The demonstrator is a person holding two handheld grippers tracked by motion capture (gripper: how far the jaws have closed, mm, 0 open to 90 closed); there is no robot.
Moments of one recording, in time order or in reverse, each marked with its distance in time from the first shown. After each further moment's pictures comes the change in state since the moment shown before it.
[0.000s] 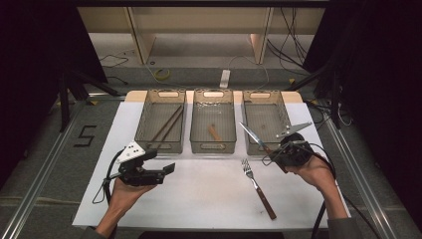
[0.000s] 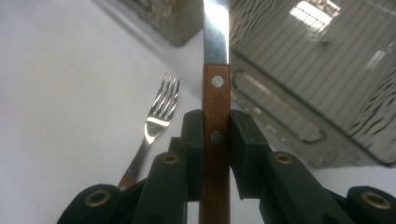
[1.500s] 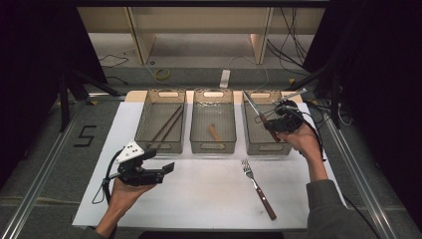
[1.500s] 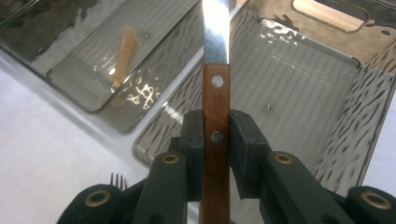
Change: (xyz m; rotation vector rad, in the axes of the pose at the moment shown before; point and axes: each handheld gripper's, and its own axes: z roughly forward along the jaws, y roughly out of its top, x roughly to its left) left arm 0.000 0.000 -0.001 -0.013 0.009 0.000; right arm -0.050 0.070 0.019 -0.066 -0.061 0.142
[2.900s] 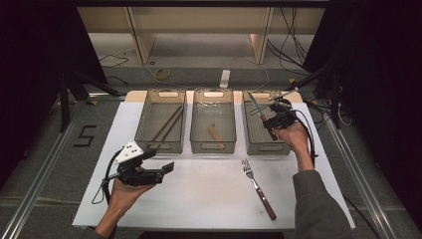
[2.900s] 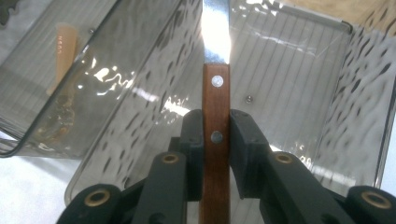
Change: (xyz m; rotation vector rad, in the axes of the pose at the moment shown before) left arm -0.001 0.000 -0.001 -0.011 -0.001 0.003; right arm -0.019 0.007 0.044 0.087 -0.074 0.144
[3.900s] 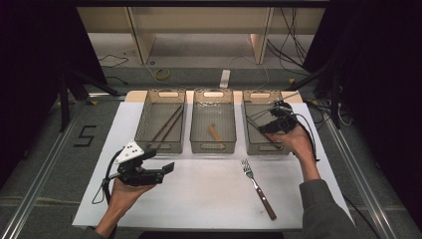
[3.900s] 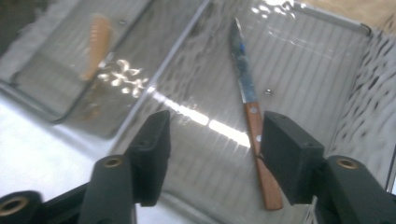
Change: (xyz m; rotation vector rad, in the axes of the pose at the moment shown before) left arm 0.000 0.000 0.001 0.005 0.001 0.001; right arm 0.013 -0.012 -0.015 -0.019 0.042 -0.046
